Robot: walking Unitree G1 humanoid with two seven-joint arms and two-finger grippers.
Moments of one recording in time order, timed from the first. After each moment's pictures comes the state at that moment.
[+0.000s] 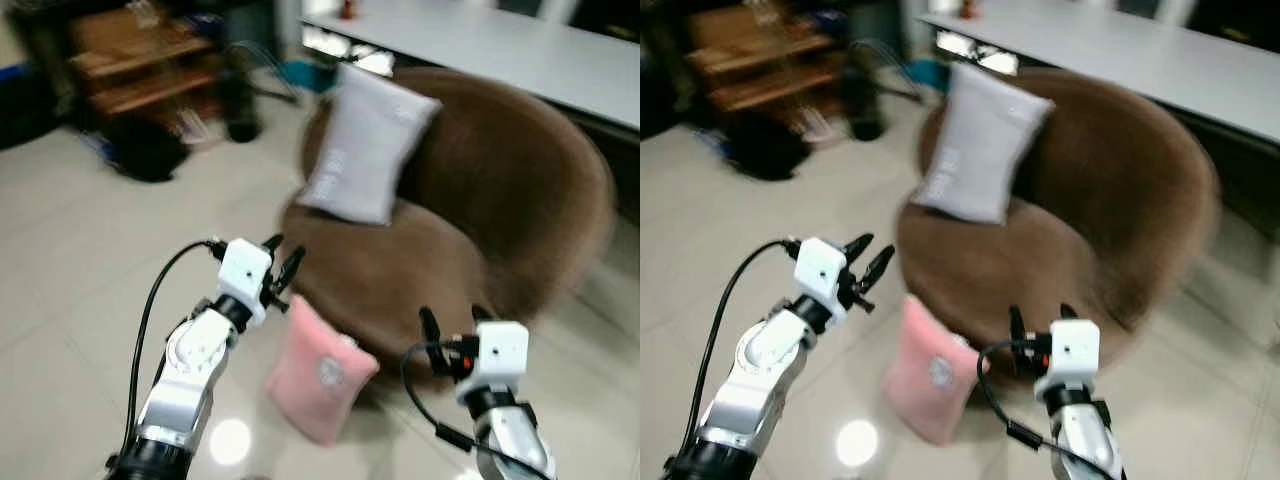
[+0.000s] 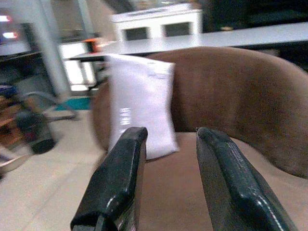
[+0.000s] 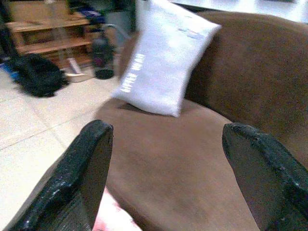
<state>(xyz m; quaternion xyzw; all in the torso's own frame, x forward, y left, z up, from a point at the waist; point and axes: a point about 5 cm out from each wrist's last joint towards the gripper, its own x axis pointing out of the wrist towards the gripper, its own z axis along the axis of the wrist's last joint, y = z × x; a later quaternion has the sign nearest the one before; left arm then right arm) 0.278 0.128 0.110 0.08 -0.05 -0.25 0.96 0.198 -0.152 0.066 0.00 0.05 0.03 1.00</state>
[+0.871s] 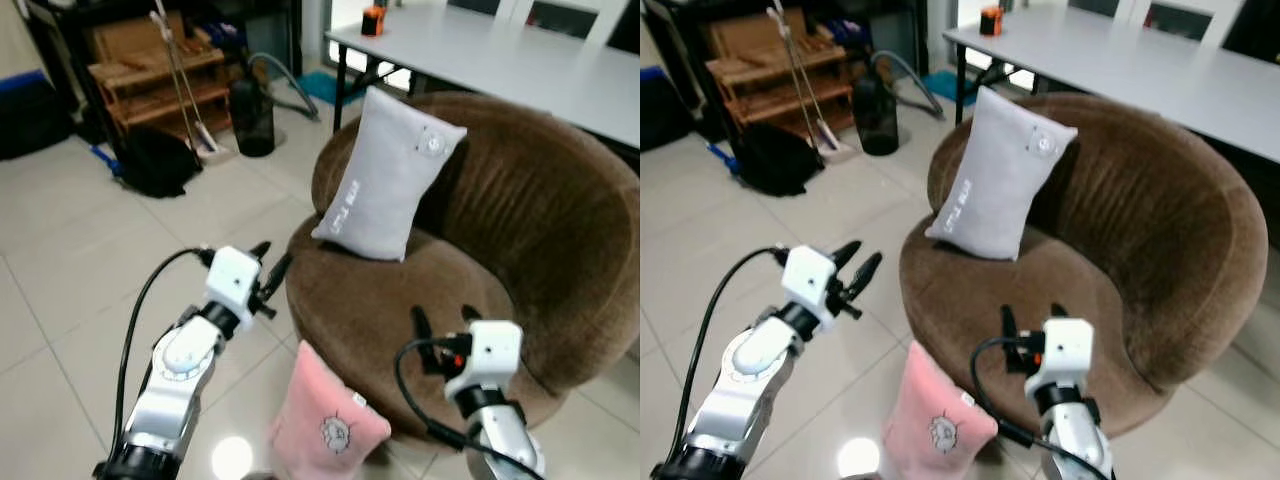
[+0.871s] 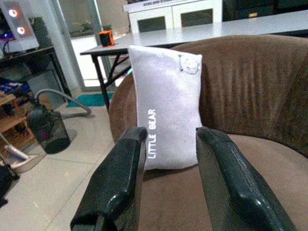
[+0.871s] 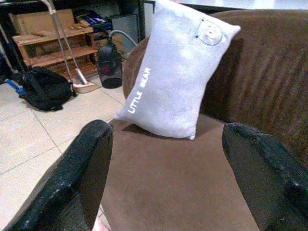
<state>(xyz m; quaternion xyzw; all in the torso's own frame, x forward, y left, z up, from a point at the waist) 0.274 0.139 0.100 0.09 -0.04 -0.24 0.97 0.199 -0.147 0.064 0.02 0.05 0.03 1.00</state>
